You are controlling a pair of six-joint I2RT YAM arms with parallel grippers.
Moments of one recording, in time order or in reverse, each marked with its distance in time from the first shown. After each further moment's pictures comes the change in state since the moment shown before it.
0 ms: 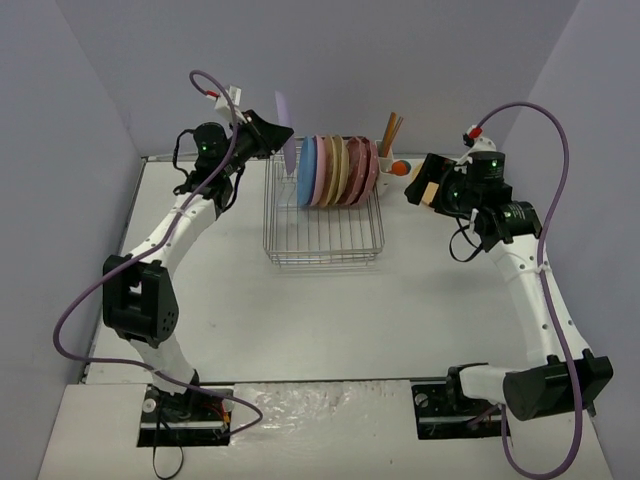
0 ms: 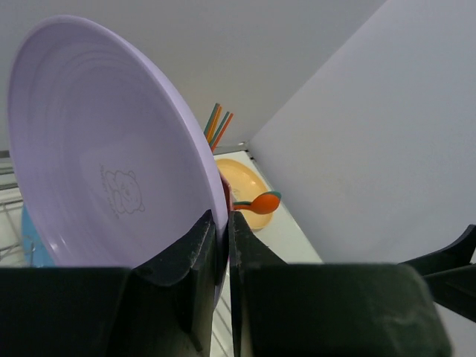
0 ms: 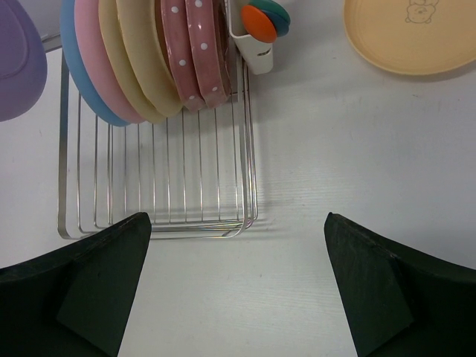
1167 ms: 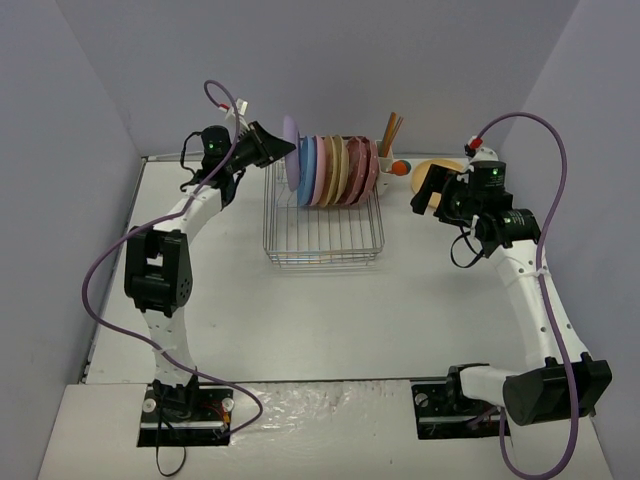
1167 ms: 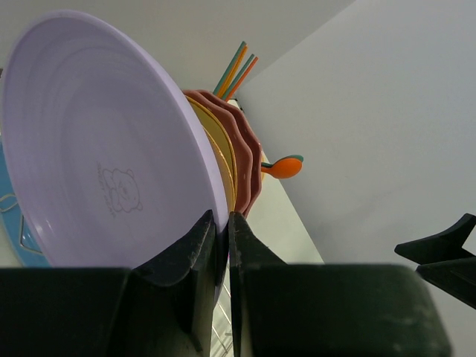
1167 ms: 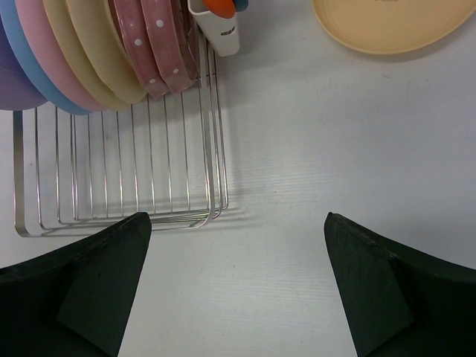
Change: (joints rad) left arm 0.076 0.277 0.116 0.047 0.243 -0.162; right arm -0.037 -0.033 -0.088 0.005 0.014 -0.049
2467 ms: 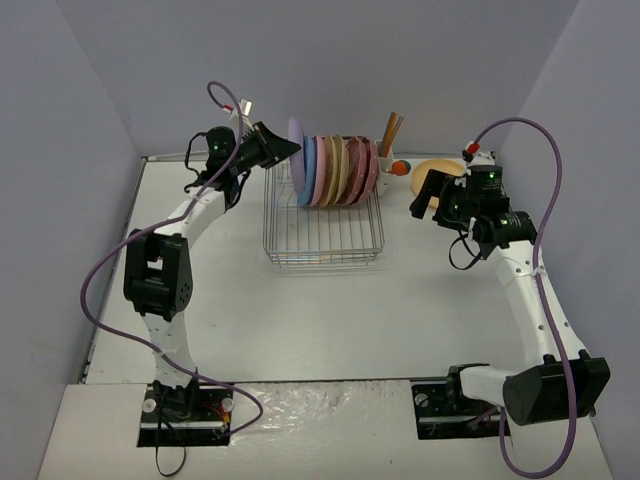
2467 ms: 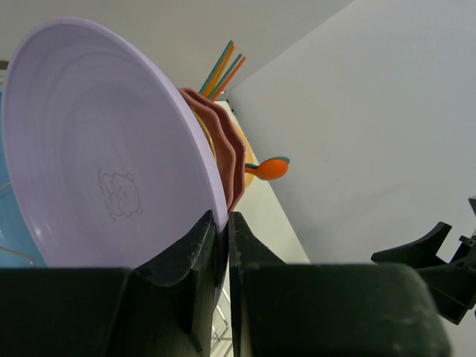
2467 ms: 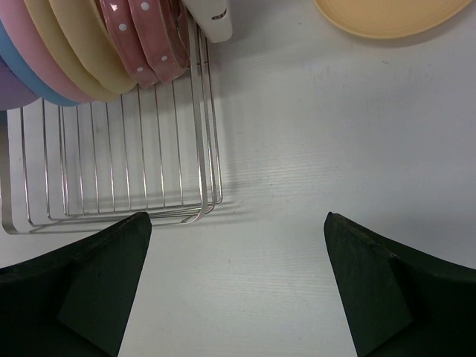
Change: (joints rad) left arm -0.036 -0.035 -0.024 -0.001 -0.042 -0.033; right arm -0.006 0.000 -0.042 0.013 -0.001 0.000
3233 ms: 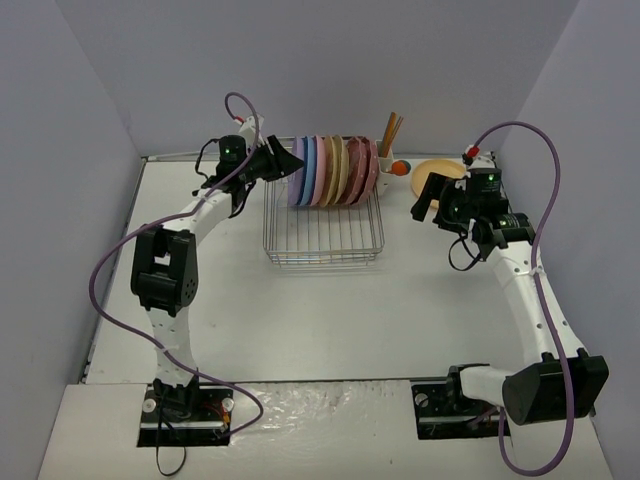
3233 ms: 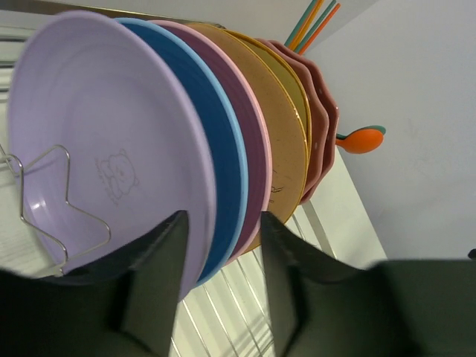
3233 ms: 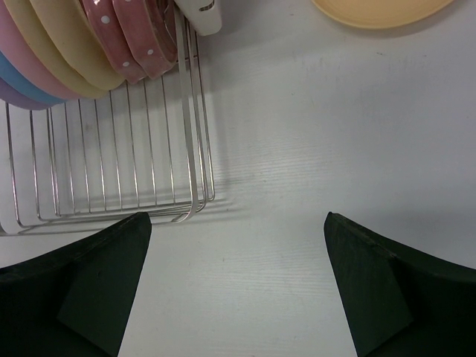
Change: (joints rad) left arm -0.015 0.054 0.000 -0.146 -0.082 0.206; right arm -0.012 0.000 -0.030 0.009 0.000 -0.003
